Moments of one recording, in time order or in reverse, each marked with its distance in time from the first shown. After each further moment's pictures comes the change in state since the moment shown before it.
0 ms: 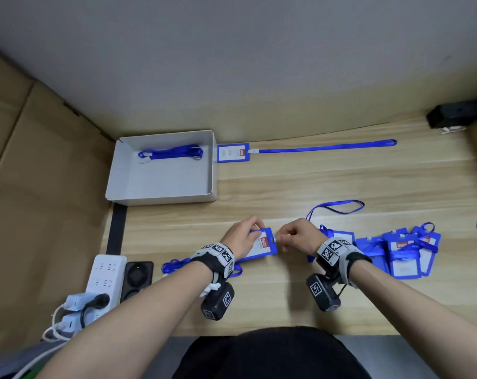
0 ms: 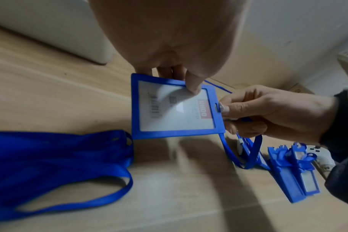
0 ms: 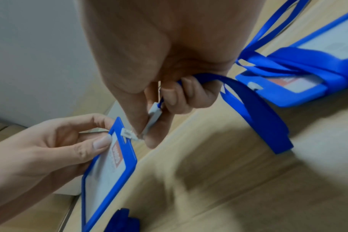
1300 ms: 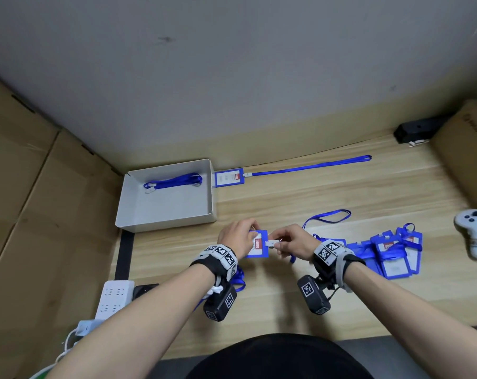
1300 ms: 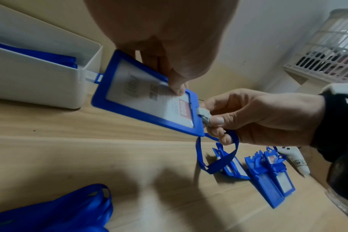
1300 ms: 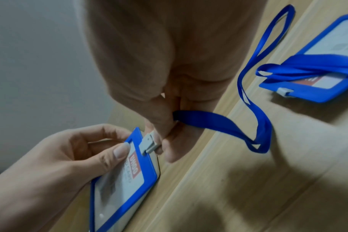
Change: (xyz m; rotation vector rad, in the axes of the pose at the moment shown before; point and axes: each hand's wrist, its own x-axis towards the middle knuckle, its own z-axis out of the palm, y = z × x) left_hand -0.015 0.054 -0.031 0.462 0.195 0.062; right_hand -0.036 -0.044 0.000 0.257 0.005 -0.048
